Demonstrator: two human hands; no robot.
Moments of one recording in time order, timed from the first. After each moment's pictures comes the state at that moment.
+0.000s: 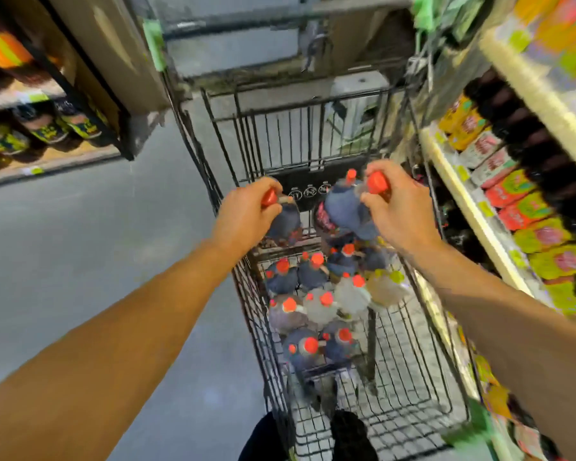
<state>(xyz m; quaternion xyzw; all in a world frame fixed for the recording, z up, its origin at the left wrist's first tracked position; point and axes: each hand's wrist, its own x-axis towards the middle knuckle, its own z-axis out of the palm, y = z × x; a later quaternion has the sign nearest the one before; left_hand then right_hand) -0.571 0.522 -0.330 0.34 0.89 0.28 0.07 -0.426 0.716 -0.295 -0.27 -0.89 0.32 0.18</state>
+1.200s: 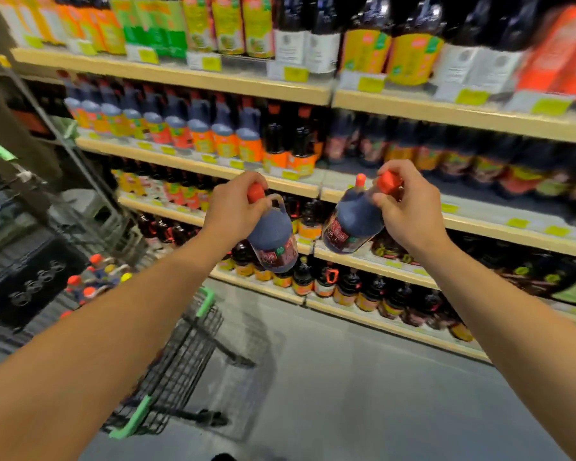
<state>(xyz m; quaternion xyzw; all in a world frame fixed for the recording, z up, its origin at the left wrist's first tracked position) 0.020 0.614 -0.132 0.70 0.61 0.34 0.13 0.291 0.588 -0.111 -0.60 -0.67 0.12 0.42</state>
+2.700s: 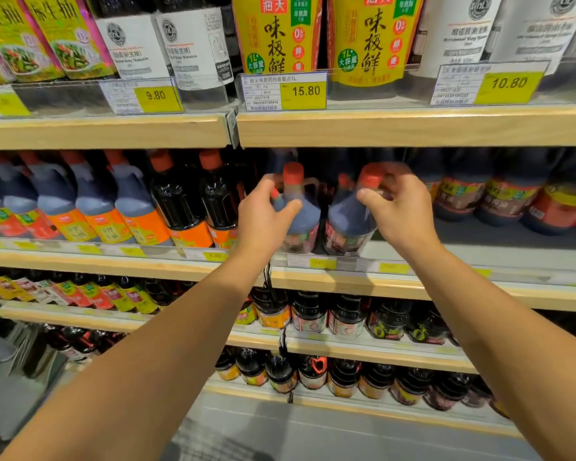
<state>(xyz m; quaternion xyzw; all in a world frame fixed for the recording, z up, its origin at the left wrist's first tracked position) 0.204 0.941 -0.247 0.70 0.54 0.44 0.18 0.404 0.898 -0.236 -0.63 -0.54 0.14 0.54</state>
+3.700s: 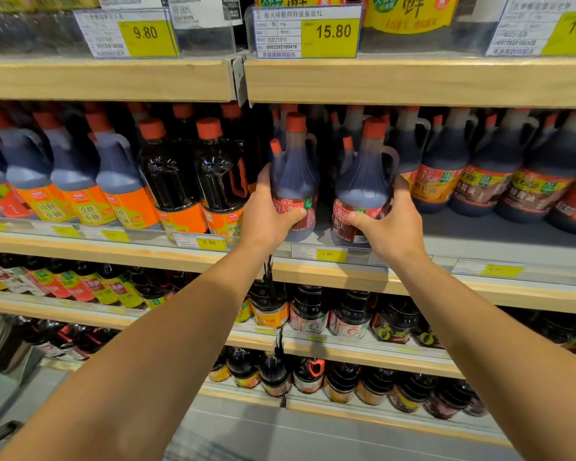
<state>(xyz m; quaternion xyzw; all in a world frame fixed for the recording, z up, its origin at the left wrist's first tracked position) 0.195 0.985 -0.314 0.68 0.55 0.42 0.25 0.390 0.922 -0.311 -0.66 -0.51 0.16 0.52</state>
